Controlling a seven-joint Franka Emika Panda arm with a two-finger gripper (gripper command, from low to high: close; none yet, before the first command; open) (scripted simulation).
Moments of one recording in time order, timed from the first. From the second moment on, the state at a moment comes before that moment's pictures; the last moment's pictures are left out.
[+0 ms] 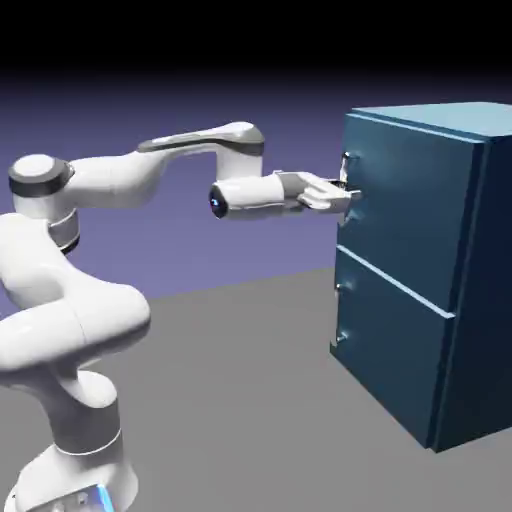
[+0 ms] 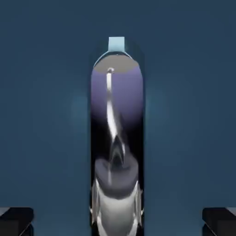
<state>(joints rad) -1.24 -1.24 1.36 -2.19 2.86 2.85 2.25</state>
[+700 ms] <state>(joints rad) -0.65 -0.96 0.90 -2.69 2.75 2.43 1.84</state>
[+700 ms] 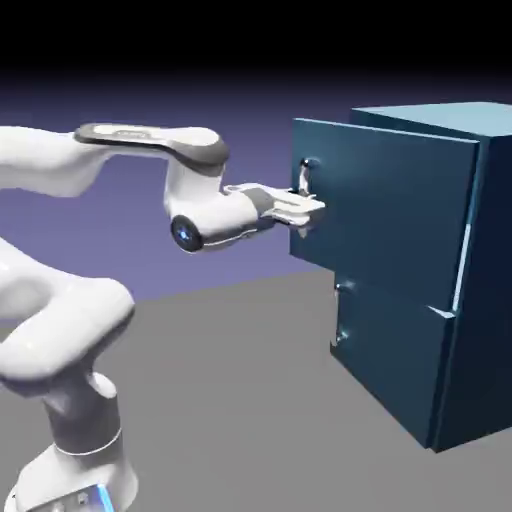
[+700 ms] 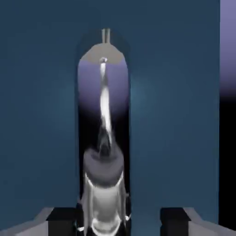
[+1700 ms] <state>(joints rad) 0.04 -0.86 0.09 -2.85 2.29 2.51 1.61</state>
